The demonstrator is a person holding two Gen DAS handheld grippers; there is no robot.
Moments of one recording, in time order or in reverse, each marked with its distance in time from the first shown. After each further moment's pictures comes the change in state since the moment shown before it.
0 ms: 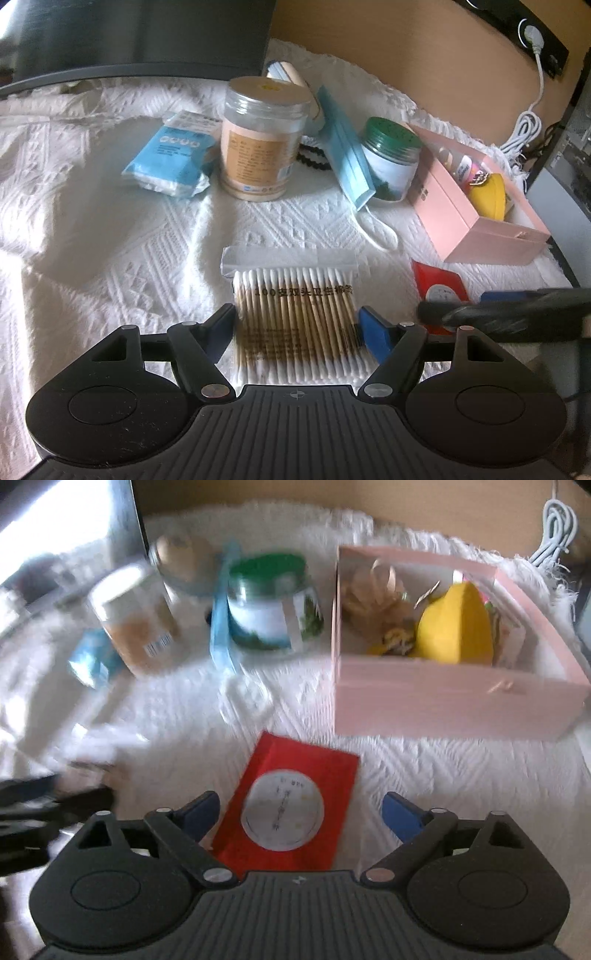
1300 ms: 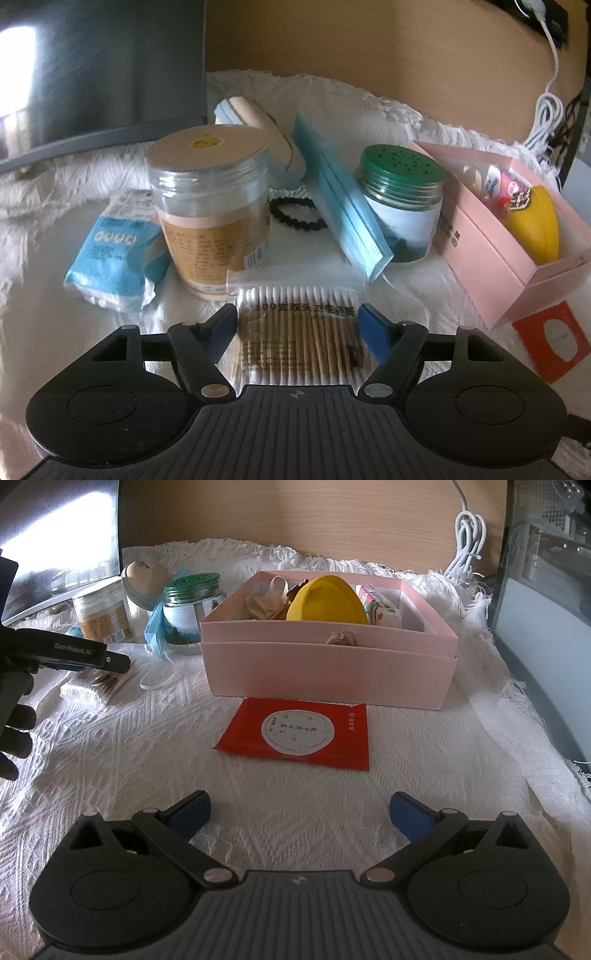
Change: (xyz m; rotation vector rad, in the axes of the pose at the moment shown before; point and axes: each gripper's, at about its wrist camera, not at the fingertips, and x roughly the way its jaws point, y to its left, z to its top) left arm 0.073 -0.032 0.048 0.168 -0.109 0.107; right arm -0.039 -0.093 -0.073 -0.032 -0.203 -0.037
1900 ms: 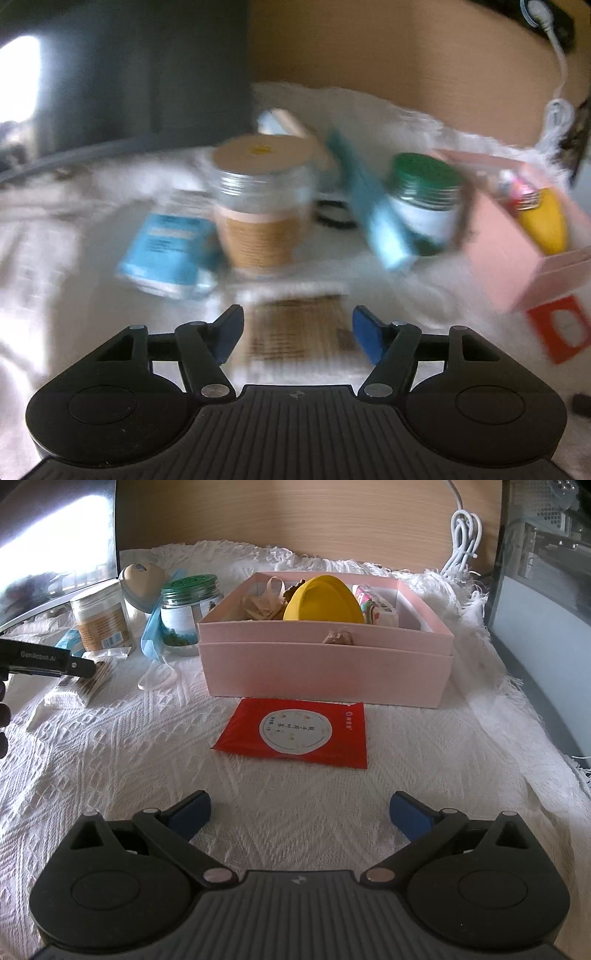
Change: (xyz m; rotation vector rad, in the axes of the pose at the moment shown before) left arm -0.031 0.015 -0.008 -0.002 -0.020 0.110; right arm -0.002 -0.001 -0.002 0.012 -0.011 -0.004
